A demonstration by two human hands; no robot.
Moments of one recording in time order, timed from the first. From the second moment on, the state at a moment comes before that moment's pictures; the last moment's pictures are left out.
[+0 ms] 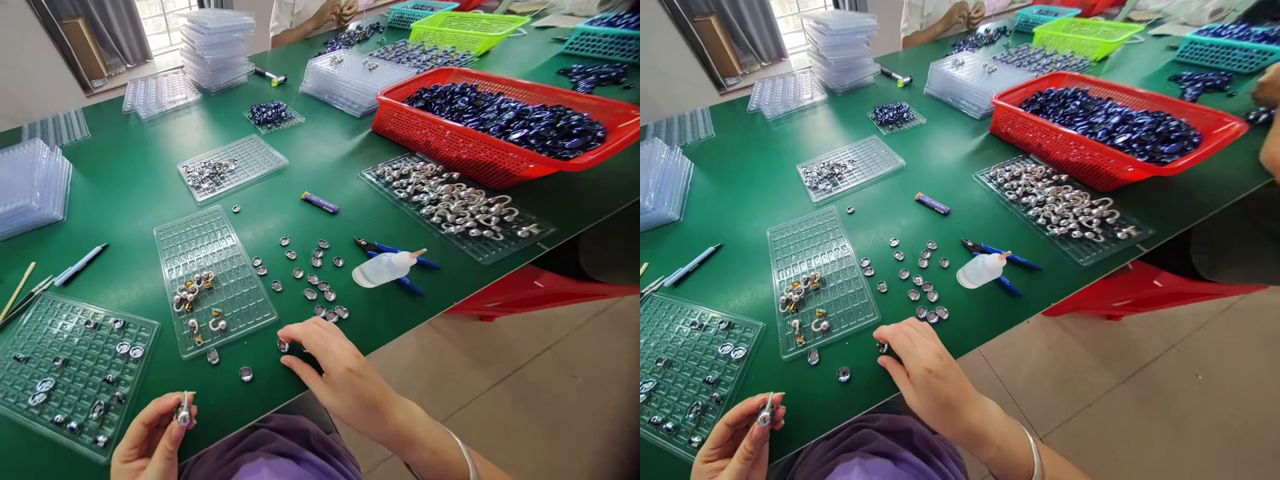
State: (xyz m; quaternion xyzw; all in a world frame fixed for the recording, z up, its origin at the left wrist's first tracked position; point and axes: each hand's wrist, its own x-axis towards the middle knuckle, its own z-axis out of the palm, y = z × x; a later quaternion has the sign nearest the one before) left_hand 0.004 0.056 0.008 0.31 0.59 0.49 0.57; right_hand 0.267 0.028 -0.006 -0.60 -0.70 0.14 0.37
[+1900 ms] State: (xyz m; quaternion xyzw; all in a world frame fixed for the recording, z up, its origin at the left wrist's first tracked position) left_hand 0.007 0.038 0.002 0.36 0.43 0.53 0.63; right_hand 0.192 0.026 0.007 -0.43 -0.68 0.33 0.49
